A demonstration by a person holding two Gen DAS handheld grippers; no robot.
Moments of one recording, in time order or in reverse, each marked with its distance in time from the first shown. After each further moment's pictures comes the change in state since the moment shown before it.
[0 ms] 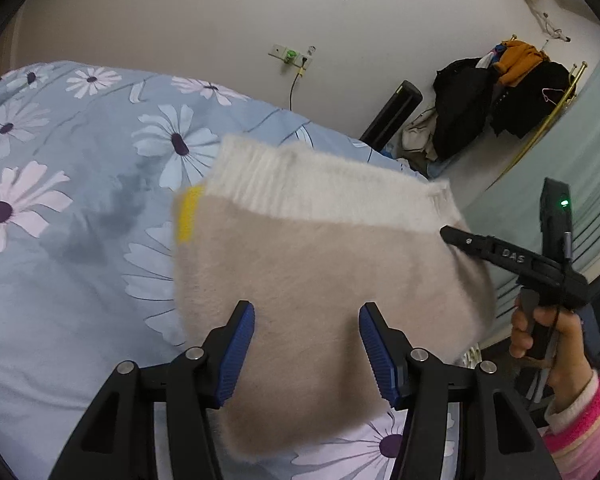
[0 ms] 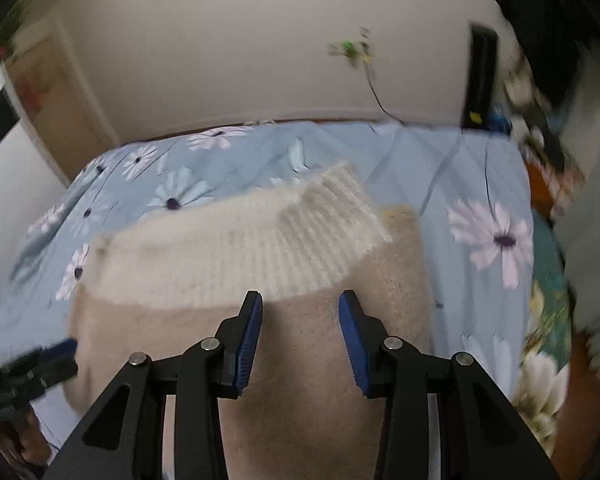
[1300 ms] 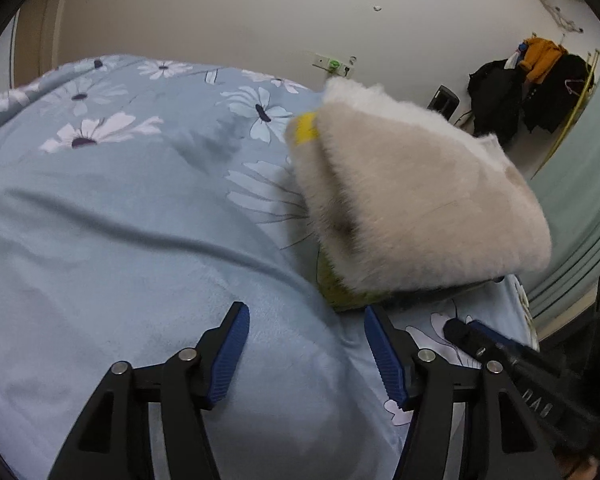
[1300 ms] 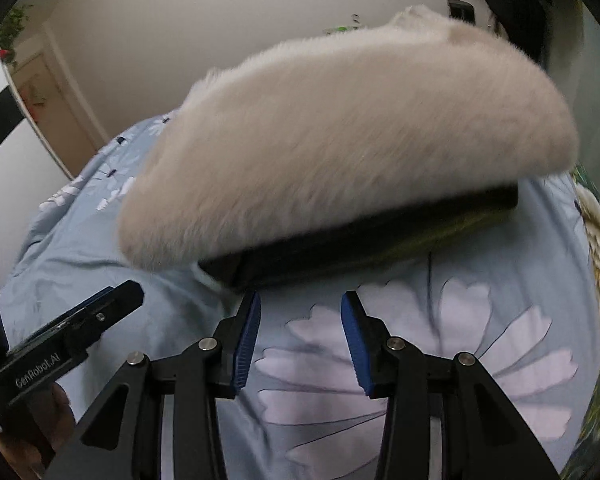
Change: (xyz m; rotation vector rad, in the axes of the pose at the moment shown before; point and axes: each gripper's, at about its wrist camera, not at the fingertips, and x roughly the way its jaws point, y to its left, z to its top) left arm -0.035 0.056 -0.102 0.005 -0.074 0.171; right arm -0.003 0.136 -0.182 0.081 -0.031 -0.021
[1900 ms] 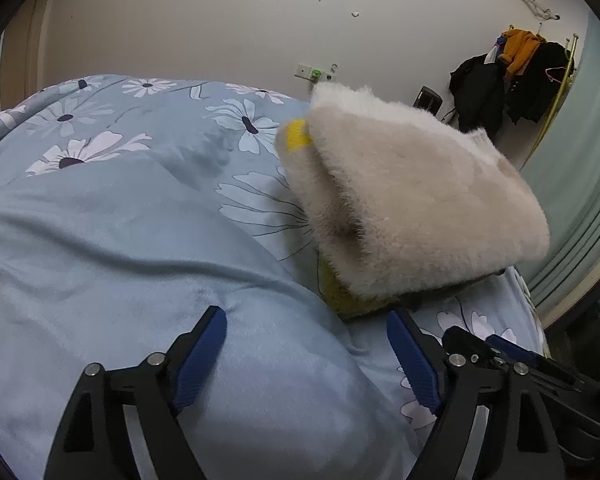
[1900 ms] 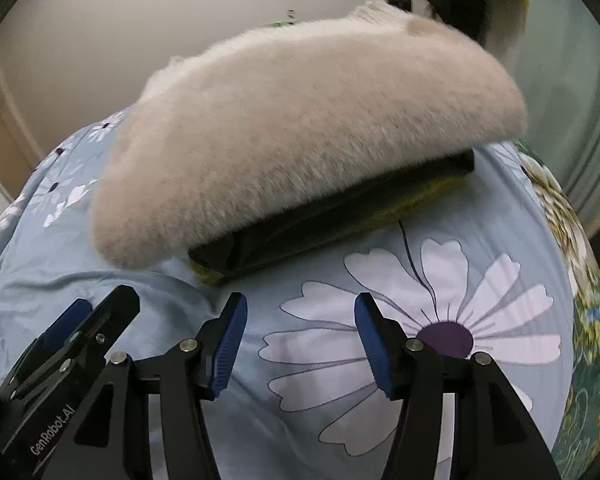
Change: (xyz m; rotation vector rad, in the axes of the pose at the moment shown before) left arm 0.006 0.004 -0.002 0.074 -0.053 -0.027; right arm 0.005 0.037 0.000 0.122 0.002 -0.263
